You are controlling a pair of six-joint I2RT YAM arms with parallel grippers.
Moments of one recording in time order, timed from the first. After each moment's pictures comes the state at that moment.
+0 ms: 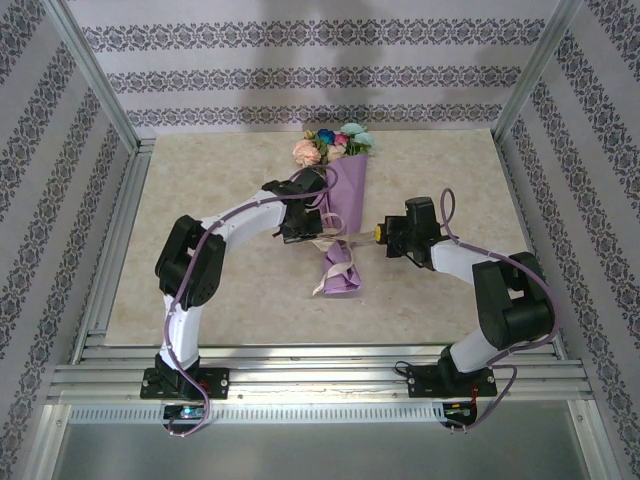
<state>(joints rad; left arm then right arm) -0.57 2.02 1.57 -0.79 0.07 -0.80 0.21 1.57 0.70 0.09 -0.32 1.85</state>
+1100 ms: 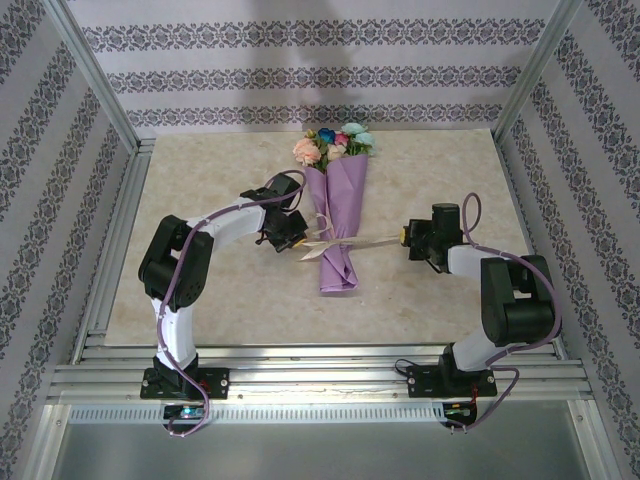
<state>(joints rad) -0.46 1.95 1.37 -0.60 0.24 -1.04 0.02 1.57 0.63 0.14 -0.32 1.72</state>
